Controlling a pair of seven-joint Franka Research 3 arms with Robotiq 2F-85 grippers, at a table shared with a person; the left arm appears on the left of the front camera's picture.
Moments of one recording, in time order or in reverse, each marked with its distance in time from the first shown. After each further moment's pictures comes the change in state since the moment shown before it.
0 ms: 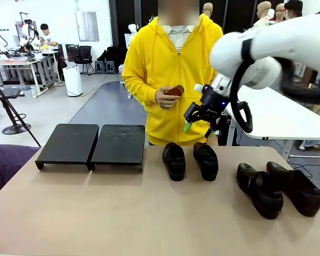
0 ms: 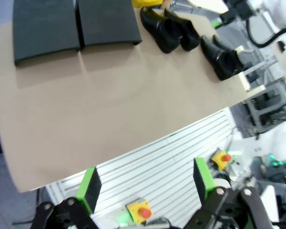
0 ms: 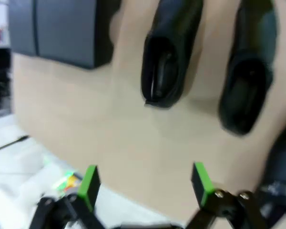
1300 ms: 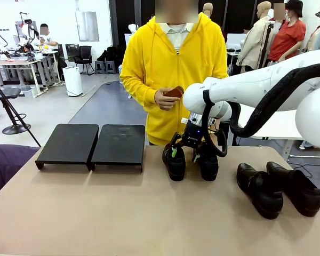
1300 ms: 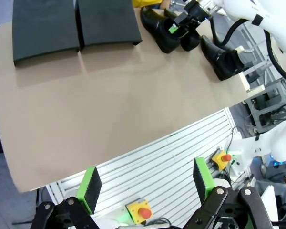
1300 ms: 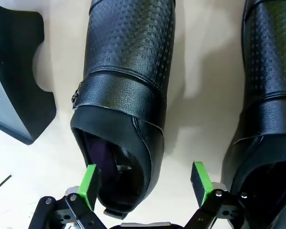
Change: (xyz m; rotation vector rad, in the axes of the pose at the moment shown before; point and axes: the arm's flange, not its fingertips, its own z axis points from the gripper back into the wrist) left arm 0.000 0.000 0.000 0.000 0.000 0.000; right arm 0.071 -0.035 -0.143 -0.089 0.119 -0.184
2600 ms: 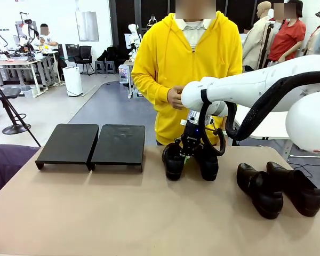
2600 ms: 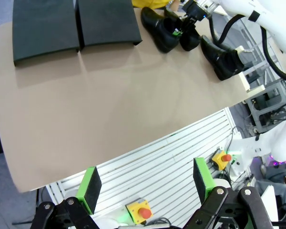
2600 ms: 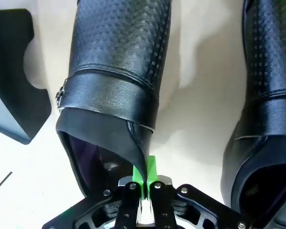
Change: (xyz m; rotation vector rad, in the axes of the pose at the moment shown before) left arm 0.000 0.000 0.000 0.000 0.000 0.000; right arm 0.008 0.005 -0.002 -0.025 0.082 -0.030
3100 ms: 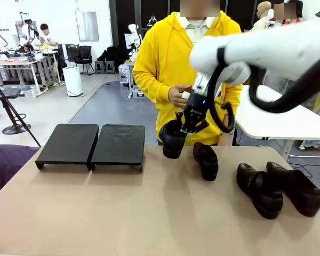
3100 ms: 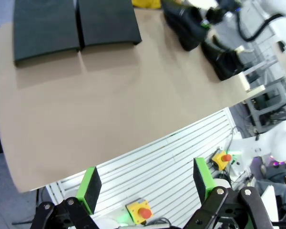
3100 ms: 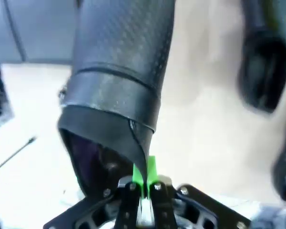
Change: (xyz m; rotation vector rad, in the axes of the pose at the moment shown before) left arm 0.000 0.000 0.000 0.000 0.000 0.000; right arm -0.115 0.042 0.126 0.065 -0.024 0.052
